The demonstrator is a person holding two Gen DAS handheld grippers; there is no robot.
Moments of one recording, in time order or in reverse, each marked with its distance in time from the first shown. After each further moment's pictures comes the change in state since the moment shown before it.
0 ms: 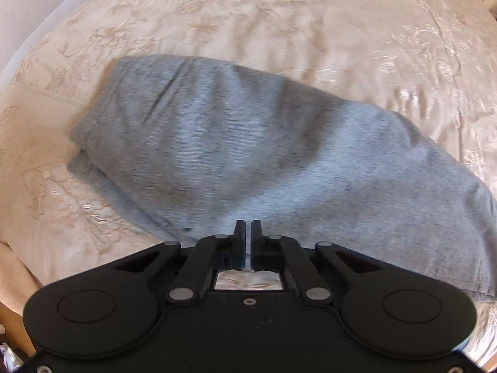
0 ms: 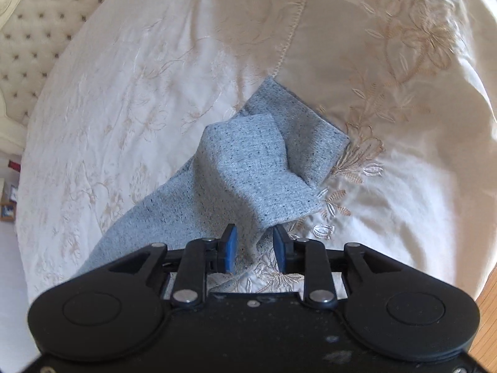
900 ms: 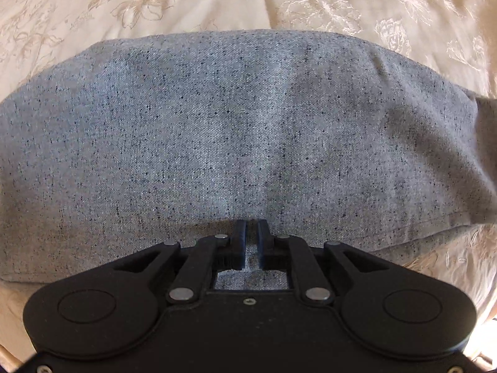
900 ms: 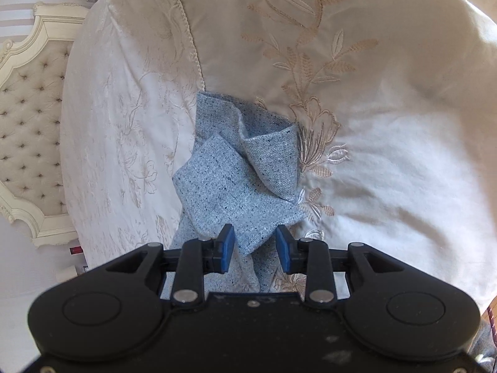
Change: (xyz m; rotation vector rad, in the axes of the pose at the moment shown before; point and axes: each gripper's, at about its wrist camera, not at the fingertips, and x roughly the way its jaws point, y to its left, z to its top) left arm 0.077 -0.219 -0.038 0.421 0.193 -0.073; right arm 0.021 -0.075 0.029 0.412 0.111 0.197
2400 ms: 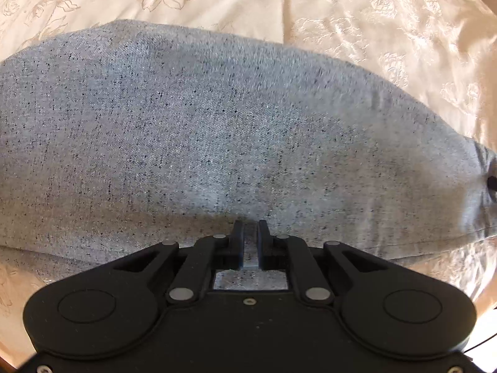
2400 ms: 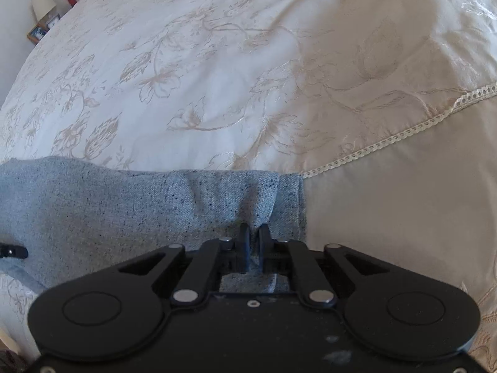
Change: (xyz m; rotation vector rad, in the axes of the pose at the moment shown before) left arm -0.015 0.039 -0.001 -0.144 -0.013 -0.121; right arm 0.068 0.126 0.023 -1.270 0.044 -0.346
